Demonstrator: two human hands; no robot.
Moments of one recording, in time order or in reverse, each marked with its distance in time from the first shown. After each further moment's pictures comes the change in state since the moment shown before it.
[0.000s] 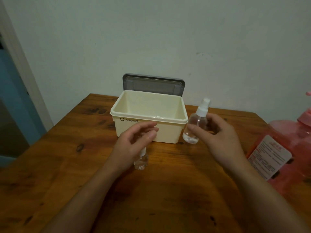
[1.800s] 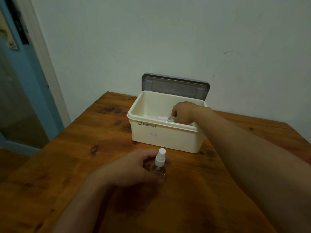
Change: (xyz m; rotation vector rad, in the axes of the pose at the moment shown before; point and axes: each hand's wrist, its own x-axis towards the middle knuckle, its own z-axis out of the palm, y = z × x) left_hand 0.000 0.007 -0.039 0.386 -0.487 -0.456; right_hand 0.177 0.008 0.120 -1.065 -0.686 -0.134
